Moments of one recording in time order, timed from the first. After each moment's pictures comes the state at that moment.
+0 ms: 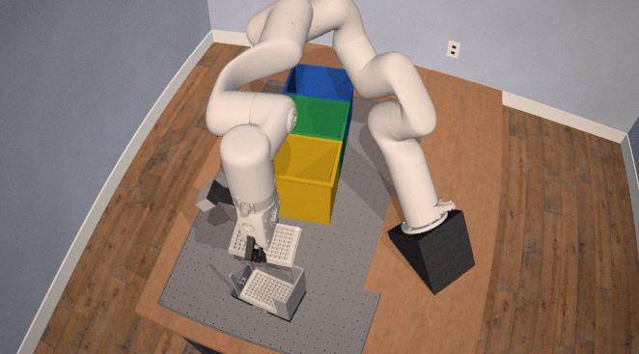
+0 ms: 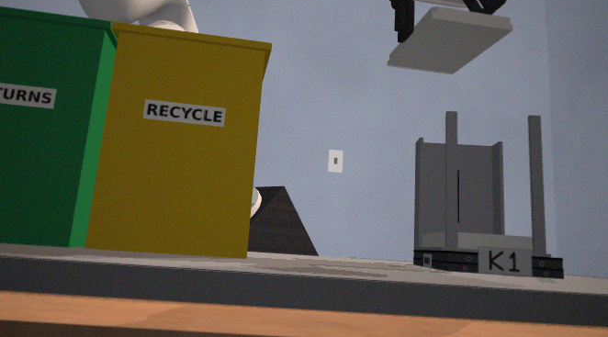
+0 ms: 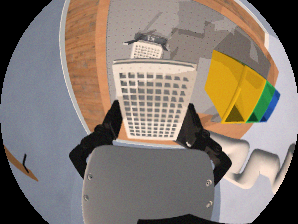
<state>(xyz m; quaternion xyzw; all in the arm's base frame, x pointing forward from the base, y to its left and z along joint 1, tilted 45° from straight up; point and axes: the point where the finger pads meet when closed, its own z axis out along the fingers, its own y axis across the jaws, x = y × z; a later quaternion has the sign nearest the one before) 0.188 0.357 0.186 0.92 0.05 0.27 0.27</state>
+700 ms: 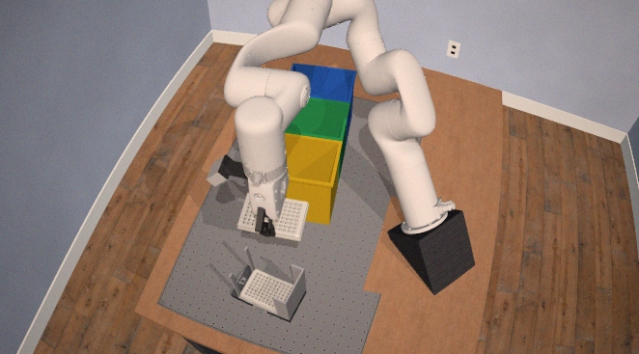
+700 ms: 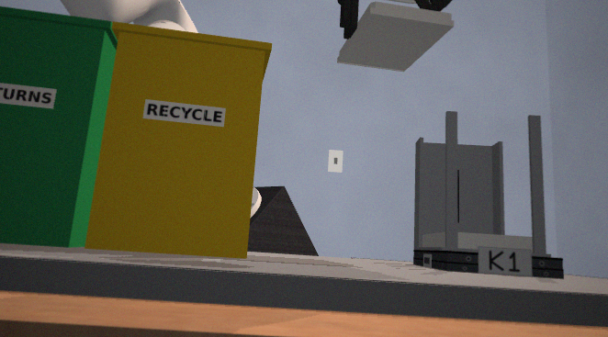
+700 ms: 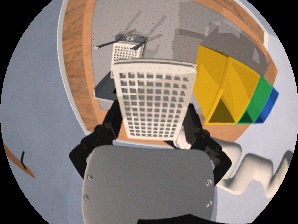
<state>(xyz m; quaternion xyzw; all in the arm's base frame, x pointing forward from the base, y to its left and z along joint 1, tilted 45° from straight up) 0.185 0.301 0.215 0.92 0.05 0.27 0.27</state>
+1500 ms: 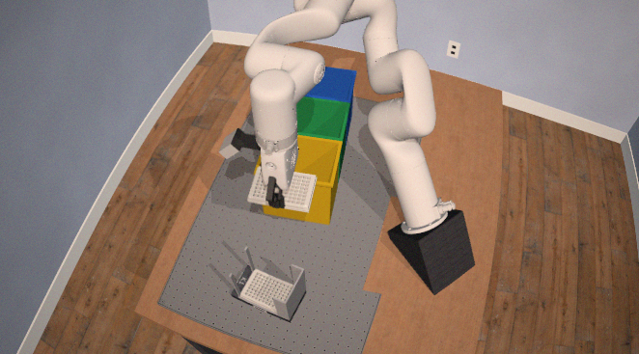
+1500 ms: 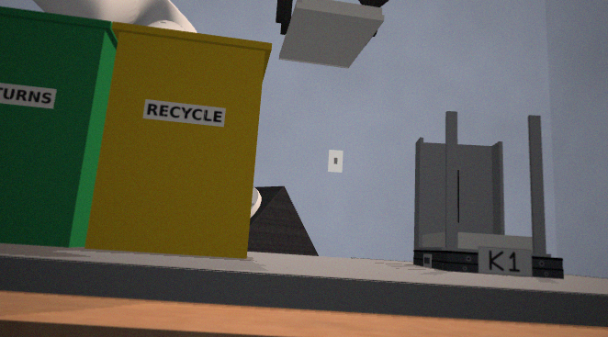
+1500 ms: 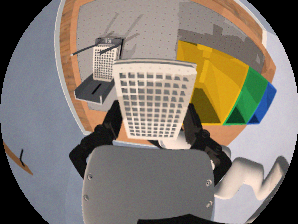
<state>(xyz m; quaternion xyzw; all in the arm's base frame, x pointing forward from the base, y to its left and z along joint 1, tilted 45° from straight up) 0.182 0.238 0.248 0.92 0.05 0.27 0.27</state>
